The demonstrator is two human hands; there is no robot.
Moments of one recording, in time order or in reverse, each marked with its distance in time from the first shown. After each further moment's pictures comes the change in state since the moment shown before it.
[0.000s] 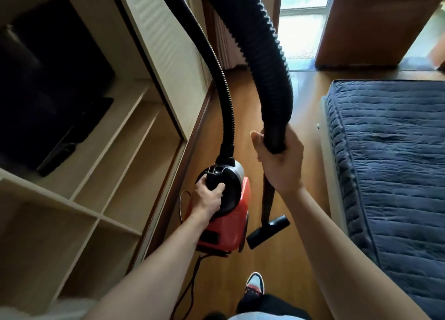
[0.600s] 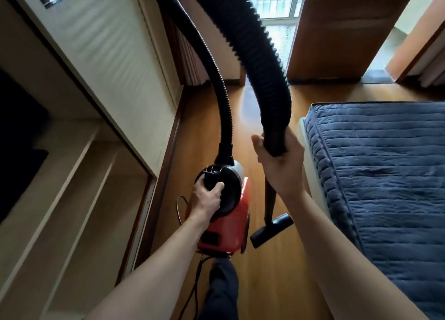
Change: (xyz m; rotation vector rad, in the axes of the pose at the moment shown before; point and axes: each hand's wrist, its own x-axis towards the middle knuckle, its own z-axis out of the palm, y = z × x) left_hand 0.283 0.106 0.102 -0.109 -0.186 0.023; right_hand 0.240 0.154 0.042 -0.202 0.097 0.012
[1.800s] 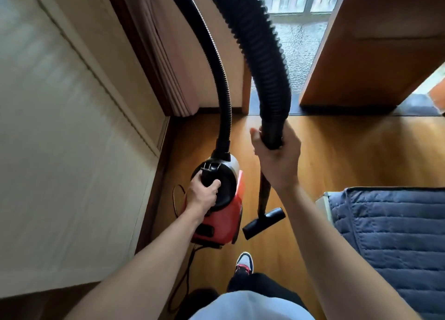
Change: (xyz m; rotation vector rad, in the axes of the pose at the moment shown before) left_hand 0.653 0.234 0.176 0.111 -0.001 -0.084; right_hand 0.594 0.371 0.201 -0.003 0.003 0.095
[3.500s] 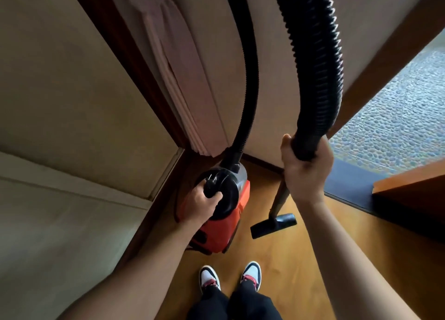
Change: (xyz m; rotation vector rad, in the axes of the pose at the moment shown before) left_hand 0.662 0.164 0.076 0.135 0.193 -0.245; right_hand 0.578 0.391 0.307 0.053 -0.235 -0.017
